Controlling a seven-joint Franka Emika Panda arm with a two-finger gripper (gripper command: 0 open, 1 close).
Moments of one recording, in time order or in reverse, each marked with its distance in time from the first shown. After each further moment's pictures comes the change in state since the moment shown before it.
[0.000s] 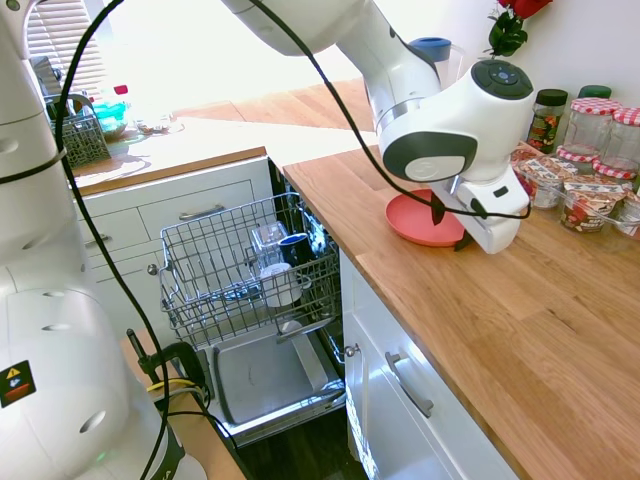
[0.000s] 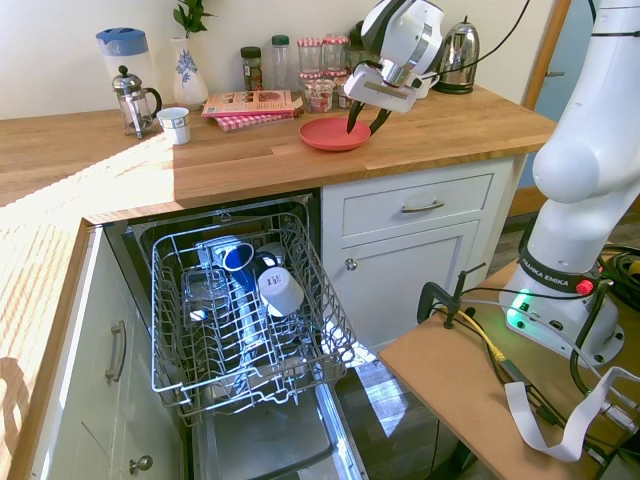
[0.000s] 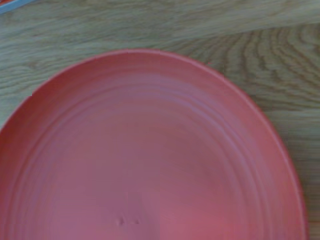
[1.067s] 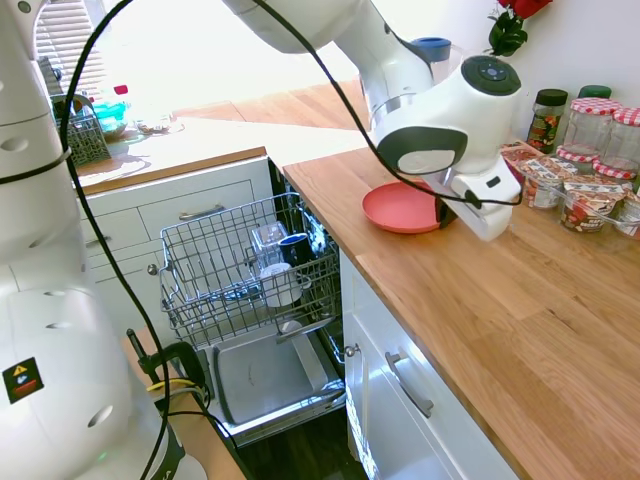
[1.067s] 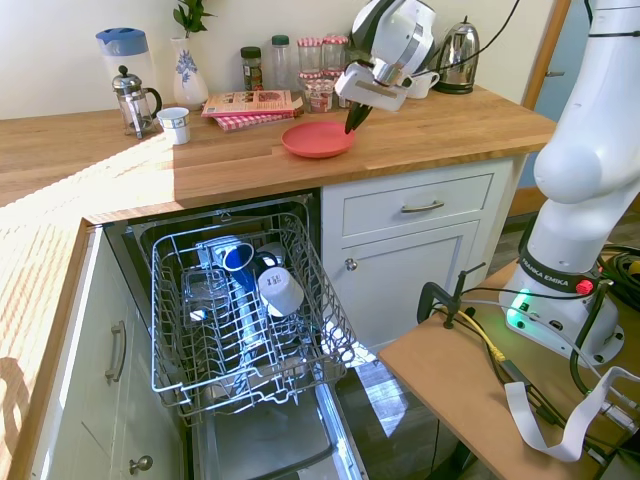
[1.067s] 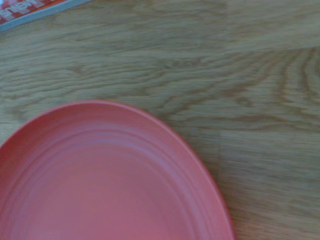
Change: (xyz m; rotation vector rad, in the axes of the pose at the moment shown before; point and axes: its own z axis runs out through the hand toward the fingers) arm -0.019 -0.031 -0.006 0.045 0.011 -0.111
